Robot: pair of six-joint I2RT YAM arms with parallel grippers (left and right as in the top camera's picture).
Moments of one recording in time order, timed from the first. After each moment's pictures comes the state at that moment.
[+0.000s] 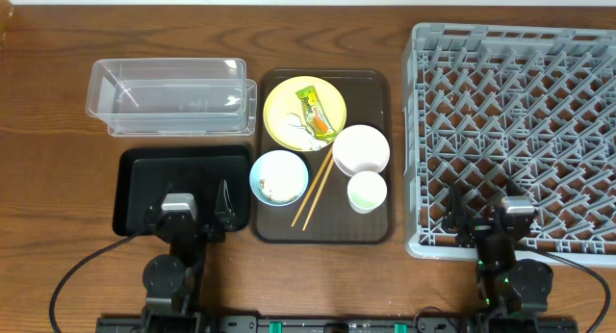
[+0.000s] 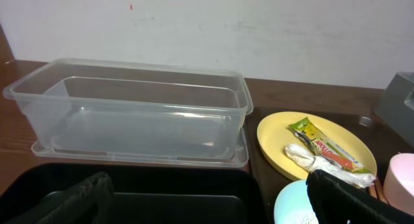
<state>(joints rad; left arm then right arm) -0.07 0.01 0.02 -0.11 -0.05 -0.11 -0.02 0.01 0.01 -0.06 -0.08 0.07</state>
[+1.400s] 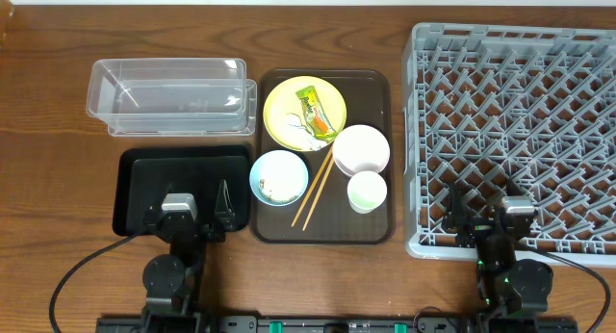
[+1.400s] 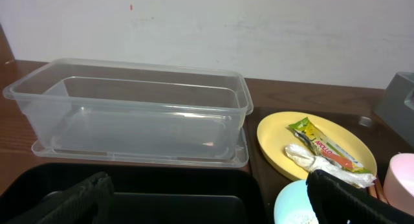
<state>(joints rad) -0.07 0.01 0.02 -0.11 -0.05 -0.11 -0.02 0.01 0.01 -0.06 -0.08 0.07</state>
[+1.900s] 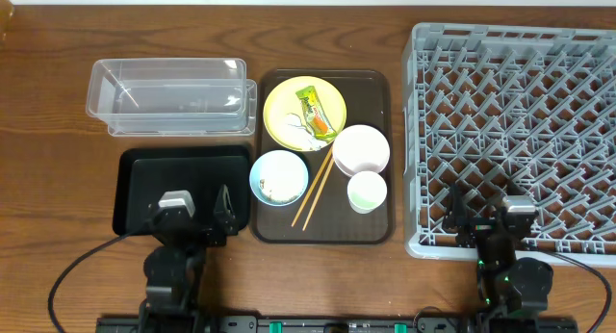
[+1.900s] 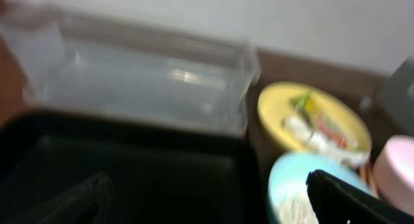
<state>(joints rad) -0.07 0.10 0.09 -0.27 -0.05 -0.24 -0.02 0.03 0.02 -0.10 -0.06 0.10</state>
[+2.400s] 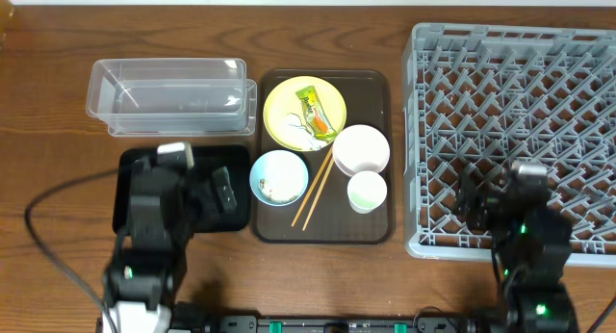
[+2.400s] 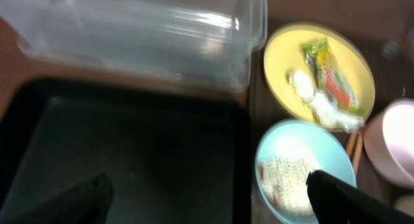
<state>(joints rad) -0.07 0.77 0.68 -0.65 -0.01 -0.25 -0.02 0.54 0.43 -0.35 -0.01 0.11</state>
